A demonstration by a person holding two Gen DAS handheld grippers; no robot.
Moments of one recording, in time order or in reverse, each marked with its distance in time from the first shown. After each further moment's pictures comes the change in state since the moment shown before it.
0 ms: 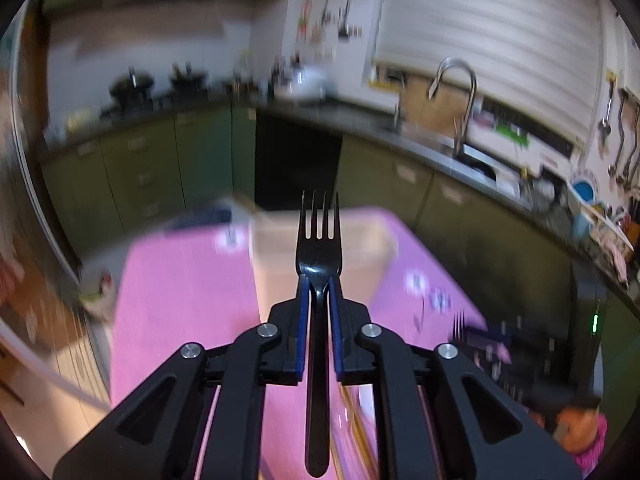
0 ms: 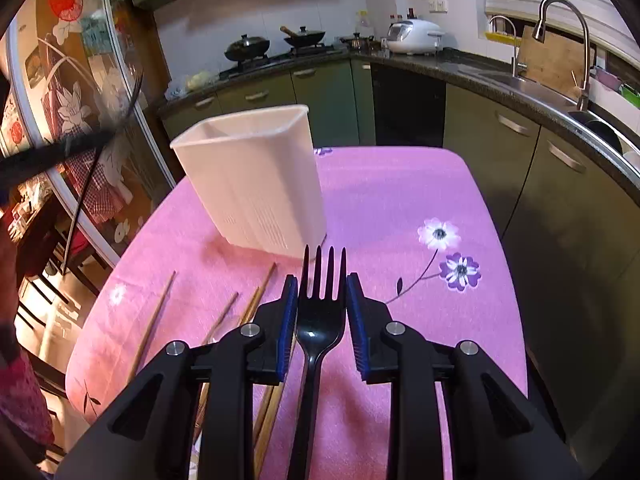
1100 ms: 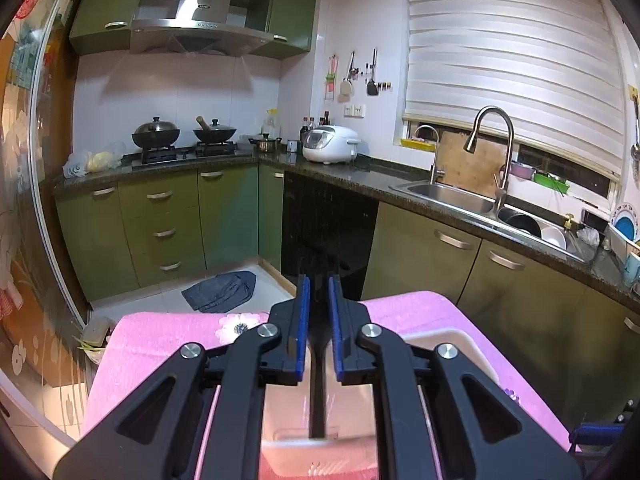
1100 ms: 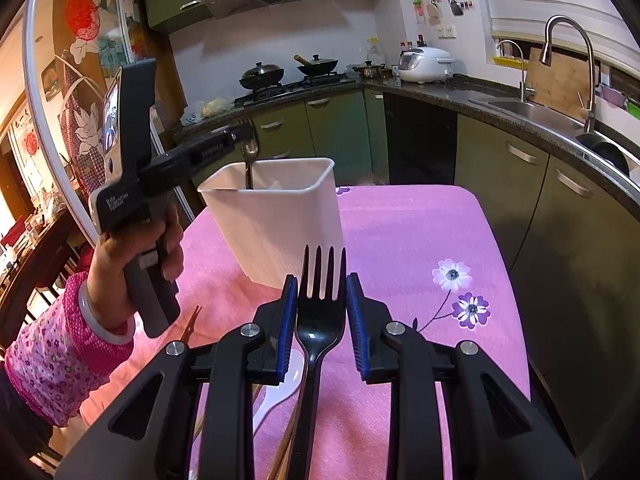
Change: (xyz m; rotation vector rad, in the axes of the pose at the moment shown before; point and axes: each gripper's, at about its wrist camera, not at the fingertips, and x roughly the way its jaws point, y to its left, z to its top) left arm 0.114 0.015 0.020 -0.017 -0.202 0.112; right arm -0.014 0.010 0.023 -0.018 -0.103 0.042
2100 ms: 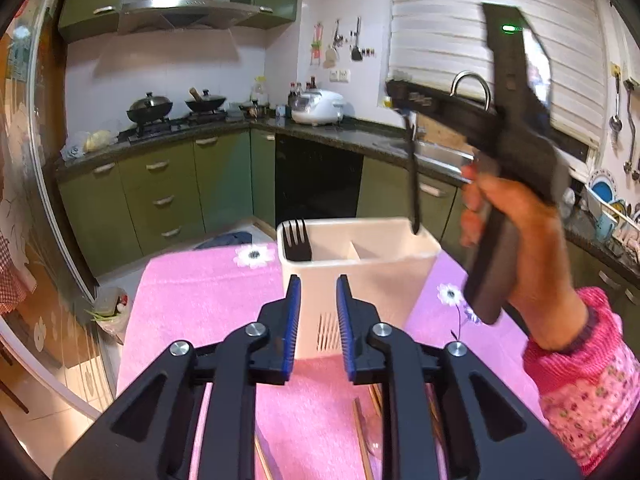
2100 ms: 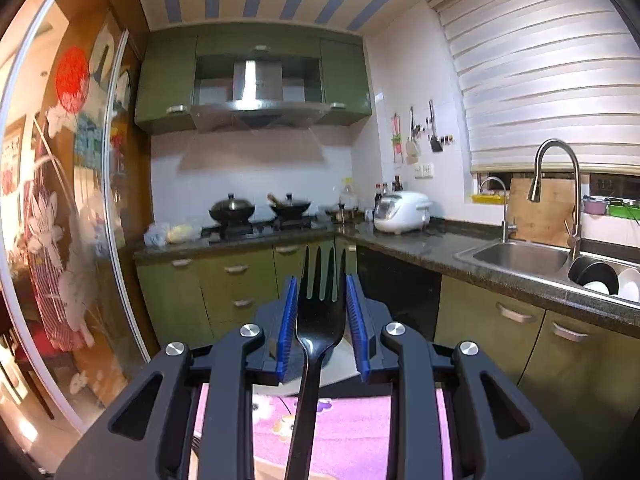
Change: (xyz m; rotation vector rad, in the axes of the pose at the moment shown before) left arm -0.107 0.017 -0.043 0.045 0.158 -0.048; right arm 0.088 0.032 0.172 -0.051 -0.510 -0.157
